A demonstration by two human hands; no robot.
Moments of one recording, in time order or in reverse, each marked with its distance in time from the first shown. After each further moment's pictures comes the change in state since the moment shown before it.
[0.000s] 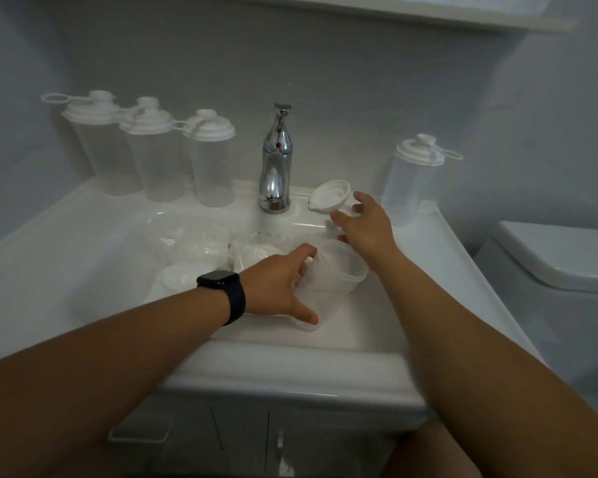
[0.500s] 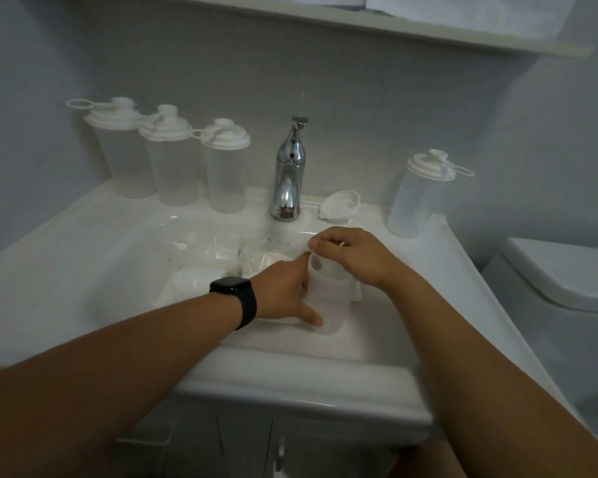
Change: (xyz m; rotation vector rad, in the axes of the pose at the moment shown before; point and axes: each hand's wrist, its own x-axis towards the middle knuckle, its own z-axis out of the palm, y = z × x) left_hand 0.004 -0.007 0.000 -0.017 0.025 -0.066; right_hand -0.039 -0.021 -0.004 -0.219 -0.471 -0.130
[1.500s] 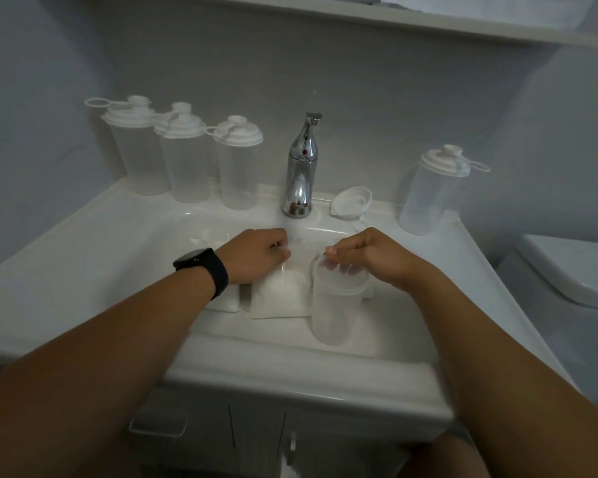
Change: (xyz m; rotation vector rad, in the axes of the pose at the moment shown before) left_hand -0.017 -0.031 -0.057 0.023 0.186 -0.115; right_hand -0.006 0.000 -0.008 0.097 -0.180 -0.027
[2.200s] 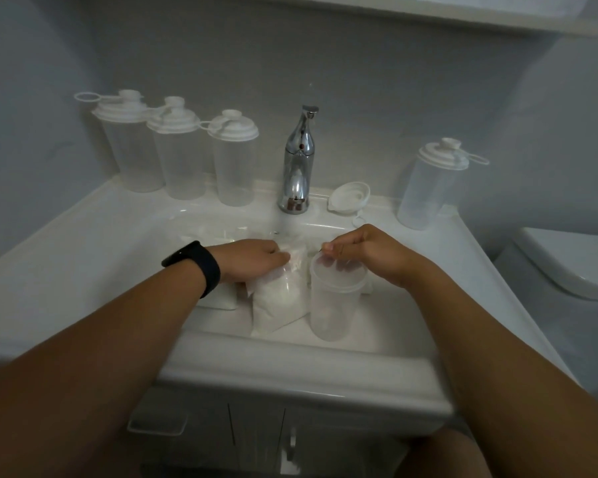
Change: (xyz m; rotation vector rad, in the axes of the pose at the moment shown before) left_hand -0.002 0.011 -0.003 0.051 -0.246 -0.213; right_hand 0.000 0.000 0.003 0.038 -0.012 0.008
